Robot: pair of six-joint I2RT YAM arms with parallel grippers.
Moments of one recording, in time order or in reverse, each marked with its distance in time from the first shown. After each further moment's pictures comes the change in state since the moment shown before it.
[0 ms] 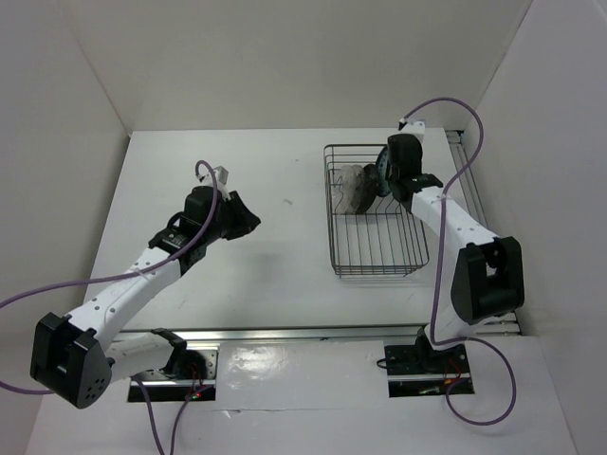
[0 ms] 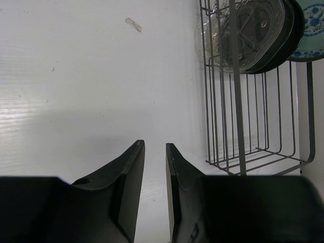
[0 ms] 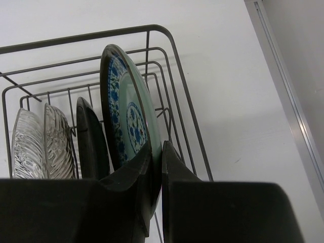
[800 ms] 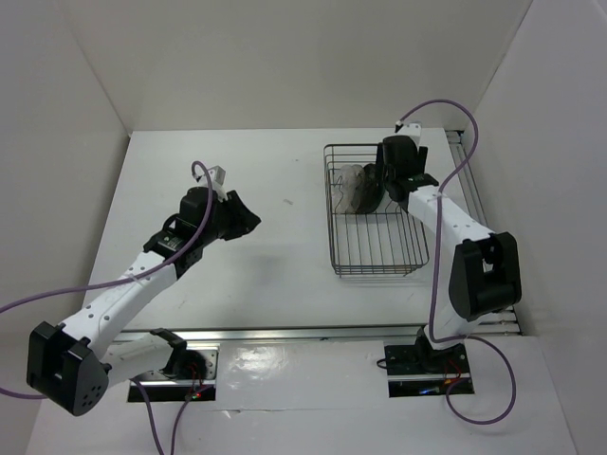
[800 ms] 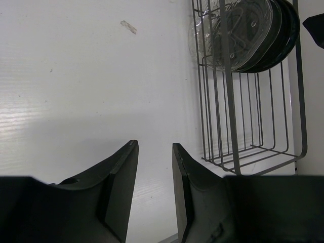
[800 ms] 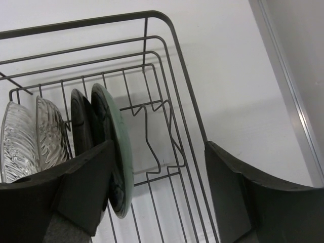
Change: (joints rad) left arm 0.000 -0.043 0.000 -0.017 0.009 0.003; right arm 0.015 0.031 0.002 -0.011 0.020 0.009
